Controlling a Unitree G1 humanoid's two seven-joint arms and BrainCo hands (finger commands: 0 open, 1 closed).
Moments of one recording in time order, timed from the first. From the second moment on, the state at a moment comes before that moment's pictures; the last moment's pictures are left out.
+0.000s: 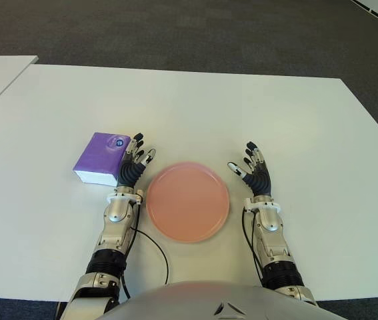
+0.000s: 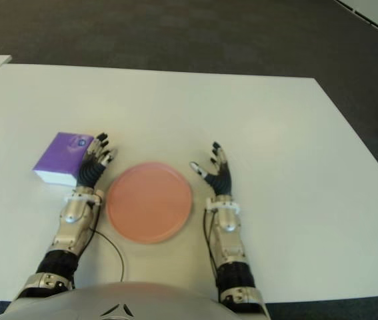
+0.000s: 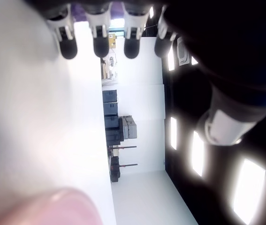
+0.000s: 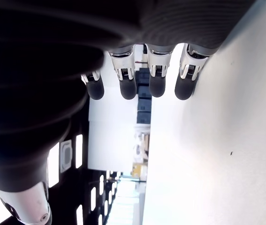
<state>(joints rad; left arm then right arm) -0.05 0.04 0.07 0.48 0.02 -0.47 0.01 0.00 -0.01 -0.02 0.35 -0.07 -0.37 -0.08</state>
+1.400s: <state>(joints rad) -0.06 0.06 0.07 0.45 0.03 -0.42 0.01 -0.01 0.00 -0.02 0.36 -0.07 -0.37 -0.08</state>
